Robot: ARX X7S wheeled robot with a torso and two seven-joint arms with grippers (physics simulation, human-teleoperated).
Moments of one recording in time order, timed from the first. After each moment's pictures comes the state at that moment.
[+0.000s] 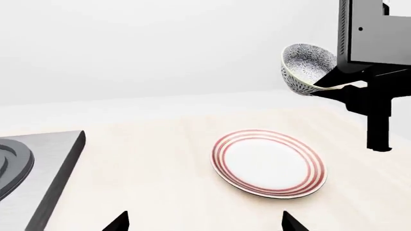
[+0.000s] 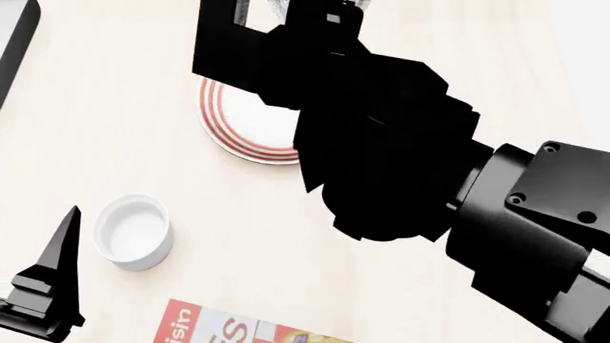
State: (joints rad) left arm -0.18 -0.56 0.03 0.64 -0.63 -0.46 -0.16; right arm 1.78 0.28 -1.65 0.36 0.51 0.73 0.01
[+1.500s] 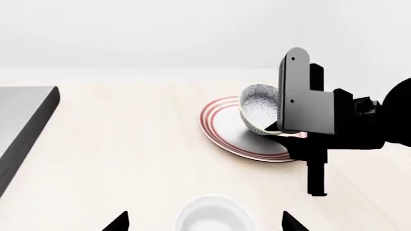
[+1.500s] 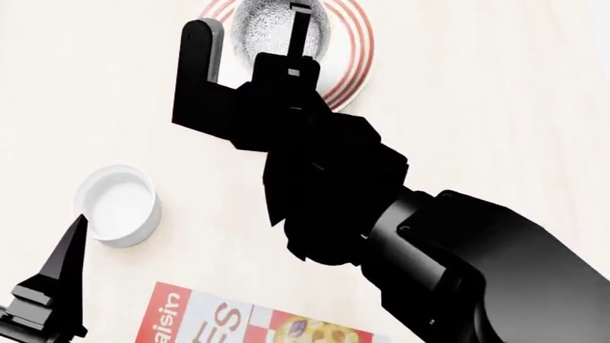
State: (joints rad) left arm -0.15 -0.57 0.04 0.62 -0.66 -0.40 -0.11; right arm 1.59 0.08 -1.66 0.74 0.41 0.49 -0.01
